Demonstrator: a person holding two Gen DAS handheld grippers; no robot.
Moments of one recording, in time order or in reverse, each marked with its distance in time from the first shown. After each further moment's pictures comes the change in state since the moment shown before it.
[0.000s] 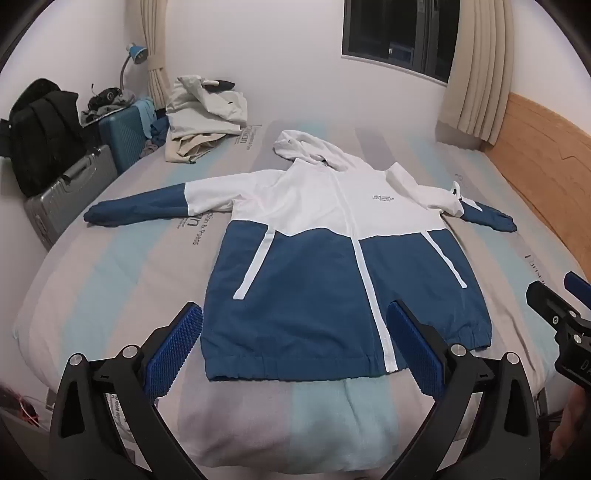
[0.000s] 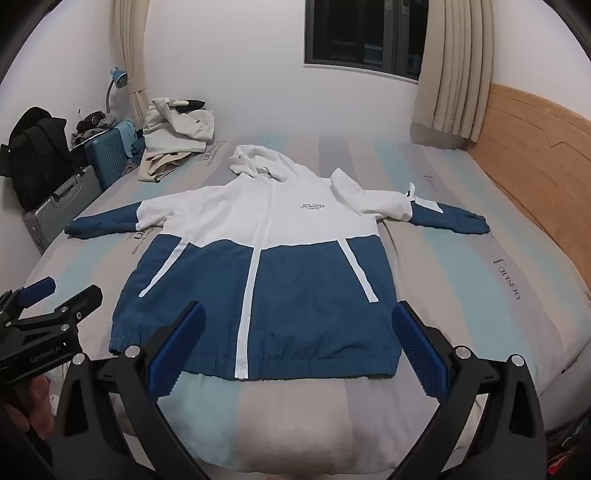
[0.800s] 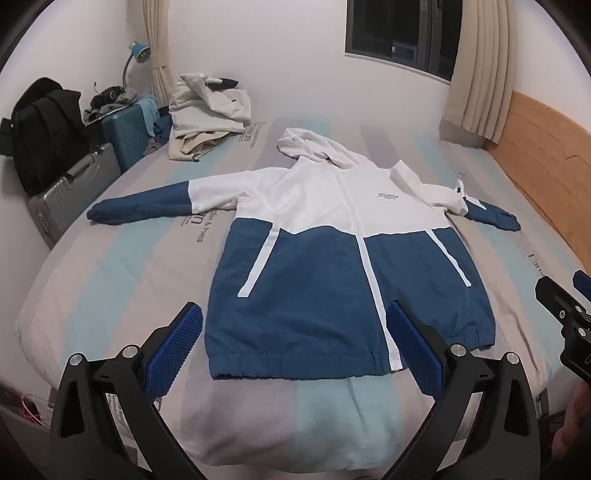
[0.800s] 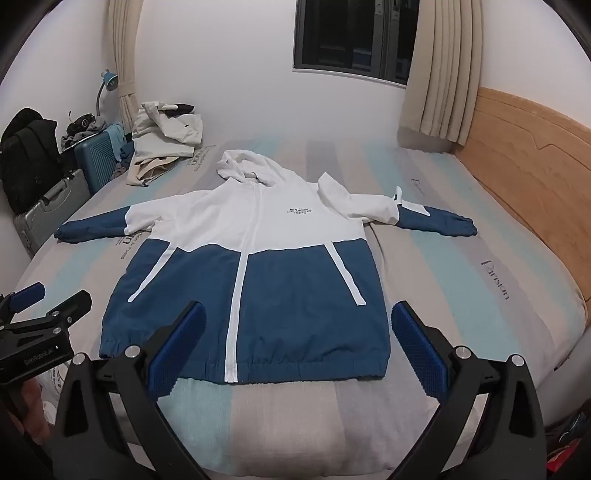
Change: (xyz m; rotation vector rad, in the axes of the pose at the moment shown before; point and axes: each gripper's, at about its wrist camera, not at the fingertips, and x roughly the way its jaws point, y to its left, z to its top) left arm 0.001 0.005 -0.001 -0.007 0.000 0.000; right arm -0.005 -0.004 0.000 0.018 -0.030 -0.040
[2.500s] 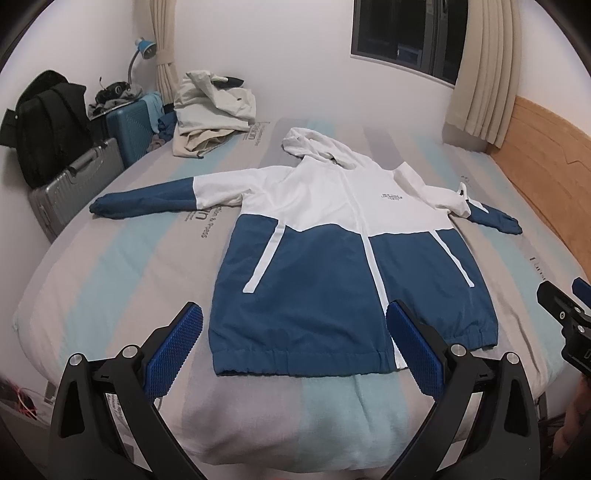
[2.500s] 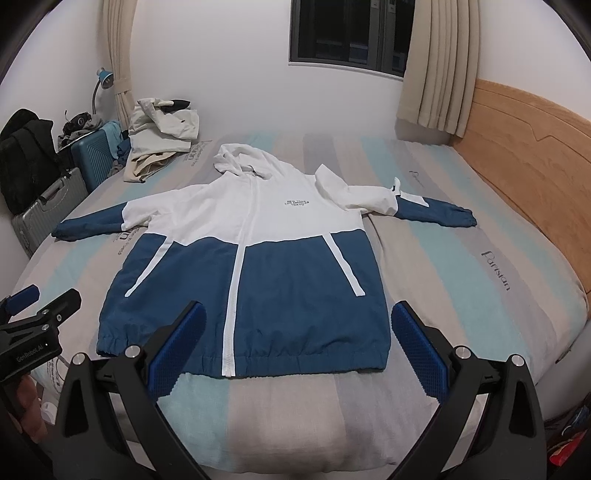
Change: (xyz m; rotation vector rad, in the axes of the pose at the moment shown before) left arm 0.001 0.009 -0.009 -0.021 -0.007 0.000; right arm 0.012 -0.001 -0.011 0.010 0.022 -0.004
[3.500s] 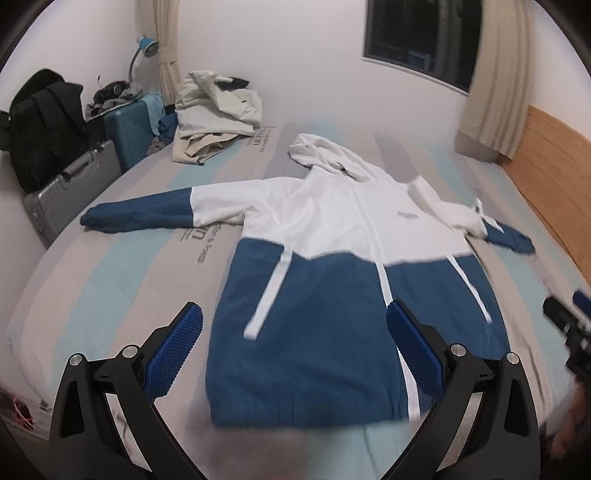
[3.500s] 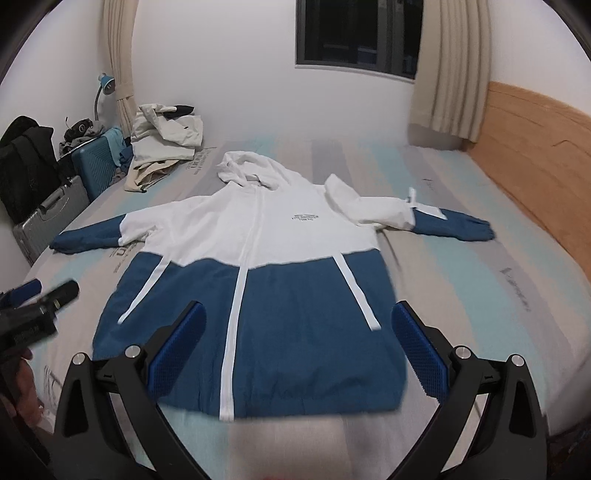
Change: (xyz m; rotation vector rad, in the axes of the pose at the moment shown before) left arm 0.059 0.011 0.063 -0.038 0.000 0.023; right arm 0.065 -0.005 0.037 -0.001 -0.021 0.046
